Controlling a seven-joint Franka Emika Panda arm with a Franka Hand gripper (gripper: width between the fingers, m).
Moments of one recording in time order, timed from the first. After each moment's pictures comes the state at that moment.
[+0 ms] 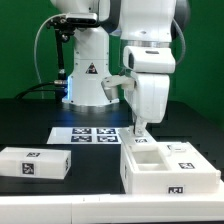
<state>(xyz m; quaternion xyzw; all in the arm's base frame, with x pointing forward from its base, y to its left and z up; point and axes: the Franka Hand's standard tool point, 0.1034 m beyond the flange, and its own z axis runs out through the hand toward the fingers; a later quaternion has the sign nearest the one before) 0.486 0.060 0.056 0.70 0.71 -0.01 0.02</state>
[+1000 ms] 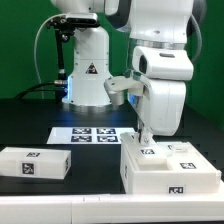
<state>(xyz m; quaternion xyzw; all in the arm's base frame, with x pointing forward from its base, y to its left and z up) 0.542 0.058 0.059 0.70 0.71 -0.03 0.02</state>
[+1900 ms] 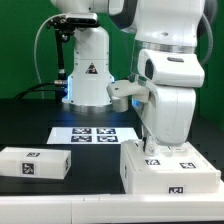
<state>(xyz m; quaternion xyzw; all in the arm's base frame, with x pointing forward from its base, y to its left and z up) 0.589 0.057 0.058 0.70 0.71 -0.04 0.02</state>
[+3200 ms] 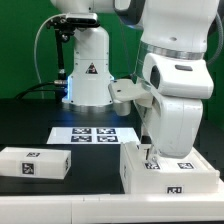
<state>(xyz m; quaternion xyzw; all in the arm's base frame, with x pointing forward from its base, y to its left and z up) 0.594 0.055 0.058 0.70 0.71 -0.08 -0.01</state>
